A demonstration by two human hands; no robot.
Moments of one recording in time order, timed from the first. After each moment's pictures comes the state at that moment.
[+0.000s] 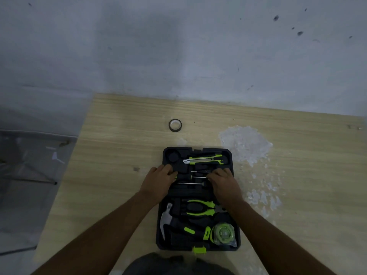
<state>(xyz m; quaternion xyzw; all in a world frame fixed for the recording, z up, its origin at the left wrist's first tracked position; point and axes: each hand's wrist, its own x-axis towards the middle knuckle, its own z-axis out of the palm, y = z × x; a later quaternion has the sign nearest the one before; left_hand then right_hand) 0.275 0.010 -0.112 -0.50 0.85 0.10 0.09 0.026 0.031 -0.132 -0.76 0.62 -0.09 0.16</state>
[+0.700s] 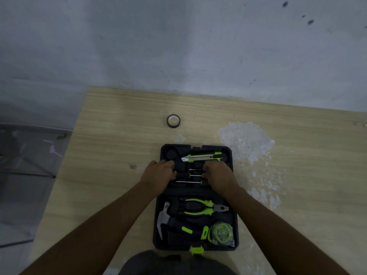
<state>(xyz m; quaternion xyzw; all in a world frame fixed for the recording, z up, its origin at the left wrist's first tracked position) 0.263 -0.011 -0.106 -0.47 0.85 0.12 0.19 0.041 -0.011 -0.101 -0.67 0.66 0.00 0.35</state>
